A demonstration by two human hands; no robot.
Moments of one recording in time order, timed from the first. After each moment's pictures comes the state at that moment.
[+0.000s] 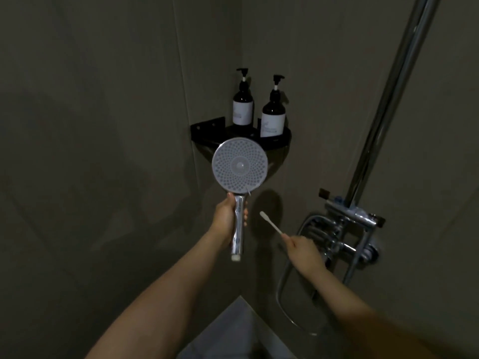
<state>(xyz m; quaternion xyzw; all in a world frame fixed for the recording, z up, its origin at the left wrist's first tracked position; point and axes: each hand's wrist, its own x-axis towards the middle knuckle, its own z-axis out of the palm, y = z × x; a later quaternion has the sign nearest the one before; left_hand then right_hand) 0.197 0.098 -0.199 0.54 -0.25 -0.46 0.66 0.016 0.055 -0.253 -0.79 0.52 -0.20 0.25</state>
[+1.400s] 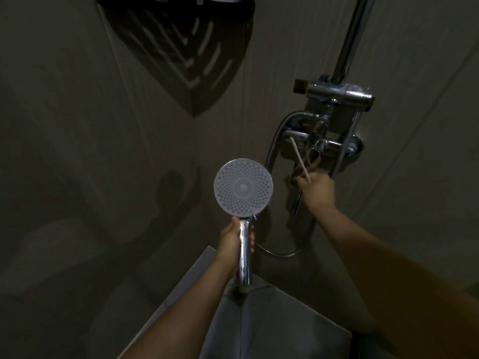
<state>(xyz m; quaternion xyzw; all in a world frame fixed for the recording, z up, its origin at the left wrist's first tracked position) 0.126 0.148 -0.453 0.50 -0.22 -0.62 0.56 -0.028 0.045 -0.371 -0.60 0.68 -0.36 0.23</state>
